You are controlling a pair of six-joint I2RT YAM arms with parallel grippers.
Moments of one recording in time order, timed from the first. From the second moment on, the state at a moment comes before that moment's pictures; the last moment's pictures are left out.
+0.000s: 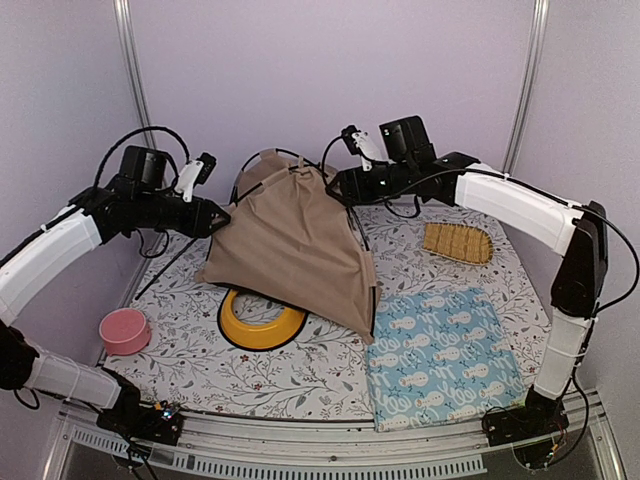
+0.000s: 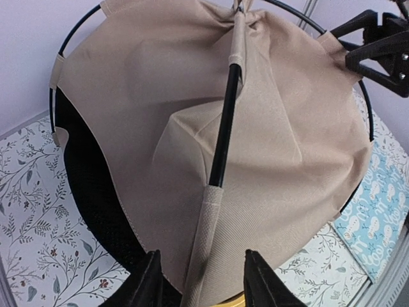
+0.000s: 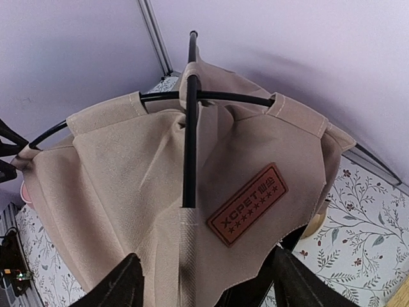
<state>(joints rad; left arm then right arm) -0.40 1.25 1.20 -0.56 0.23 -0.02 0.70 1.86 1.77 -0.37 -0.12 0.14</state>
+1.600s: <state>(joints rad) -0.79 1.15 0.80 -0.05 0.16 -0.35 0.59 1.89 1.96 -0.62 0.06 -0.01</state>
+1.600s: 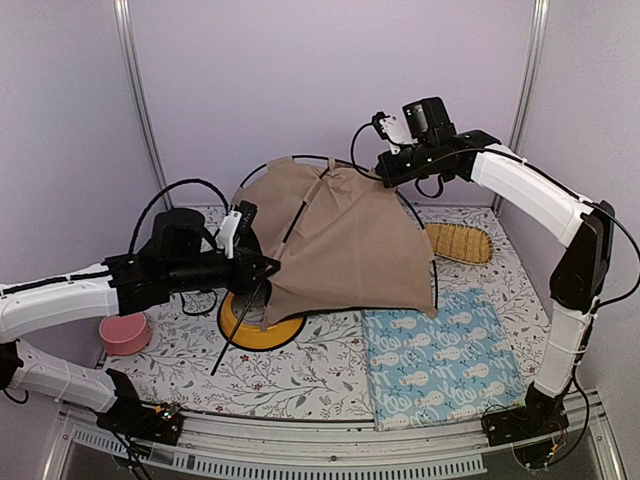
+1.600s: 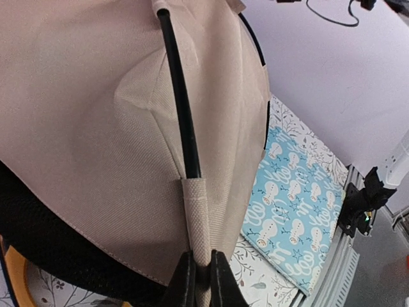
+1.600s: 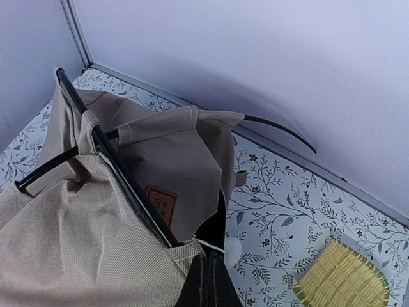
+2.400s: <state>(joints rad) -0.99 1.11 0.68 0.12 -0.14 -0.54 0.56 1.67 1.75 -0.53 0.01 0.17</state>
